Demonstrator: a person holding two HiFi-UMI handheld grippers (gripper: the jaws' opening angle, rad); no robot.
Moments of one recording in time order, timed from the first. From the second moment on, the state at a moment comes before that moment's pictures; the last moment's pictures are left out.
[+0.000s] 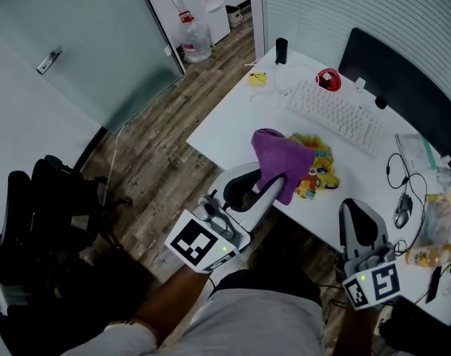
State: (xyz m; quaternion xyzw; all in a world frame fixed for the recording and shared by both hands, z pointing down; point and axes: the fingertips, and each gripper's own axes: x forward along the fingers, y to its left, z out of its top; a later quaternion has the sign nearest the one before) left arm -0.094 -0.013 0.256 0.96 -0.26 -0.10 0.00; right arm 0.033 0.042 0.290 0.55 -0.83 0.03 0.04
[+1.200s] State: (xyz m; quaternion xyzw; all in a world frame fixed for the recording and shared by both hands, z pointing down) left arm 0.032 -0.095 0.332 0.97 -0.24 0.09 0.06; right arm 0.125 -0.046 0.431 0.53 -0.80 0.17 0.23
